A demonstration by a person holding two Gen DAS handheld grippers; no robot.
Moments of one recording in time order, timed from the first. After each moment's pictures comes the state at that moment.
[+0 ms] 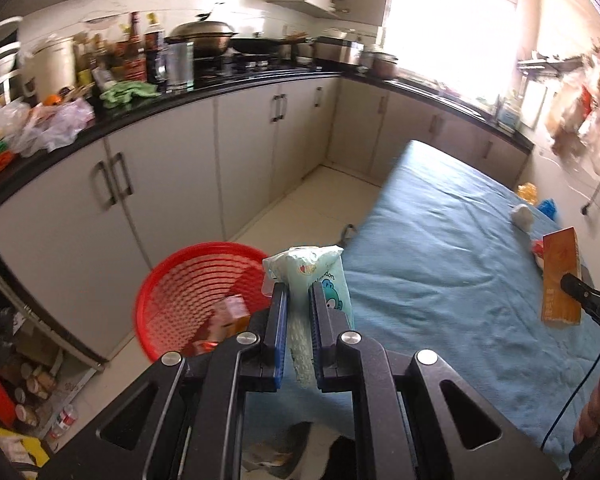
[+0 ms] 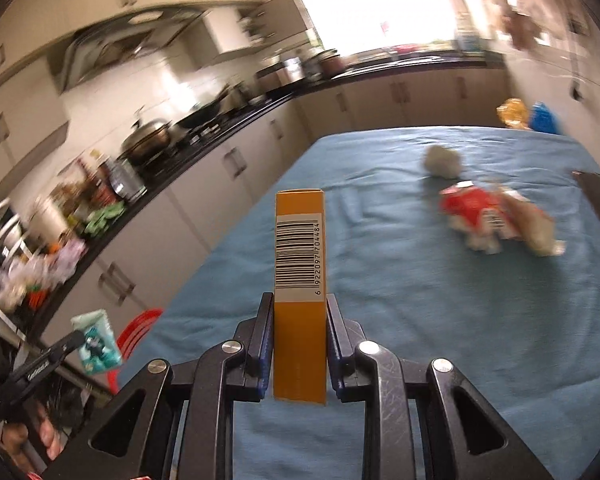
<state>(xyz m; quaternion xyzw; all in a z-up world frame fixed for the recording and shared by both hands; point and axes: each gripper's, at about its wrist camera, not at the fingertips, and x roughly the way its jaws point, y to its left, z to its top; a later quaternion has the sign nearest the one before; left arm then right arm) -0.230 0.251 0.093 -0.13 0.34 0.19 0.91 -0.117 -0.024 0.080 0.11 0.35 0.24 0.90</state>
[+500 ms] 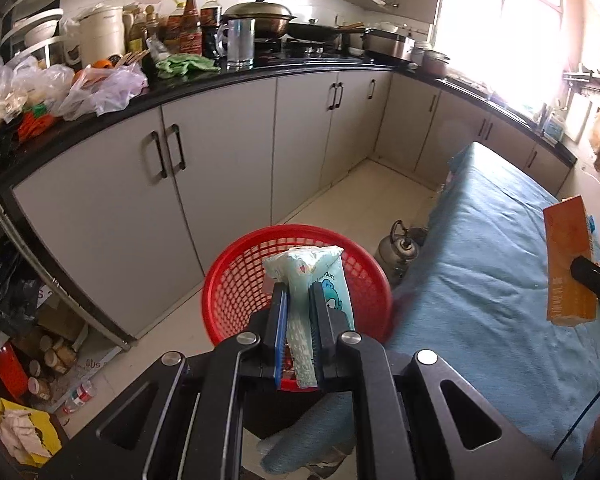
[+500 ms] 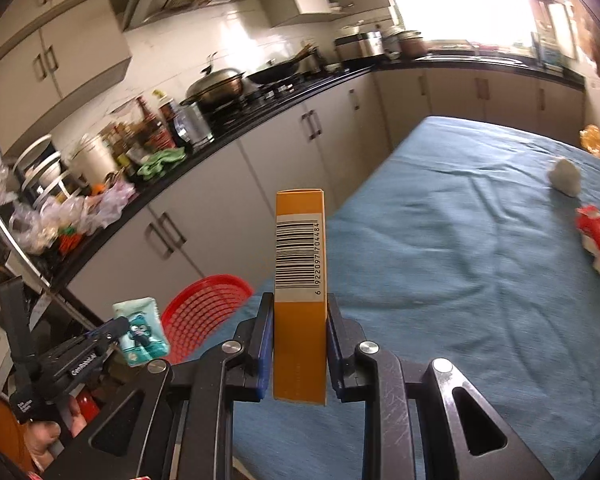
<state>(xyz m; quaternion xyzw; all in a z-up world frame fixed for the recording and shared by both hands) -0.251 0.319 0.065 -0.15 0.36 0.25 0.89 -0.126 0.106 0.079 0.05 0.37 0.34 0.86</state>
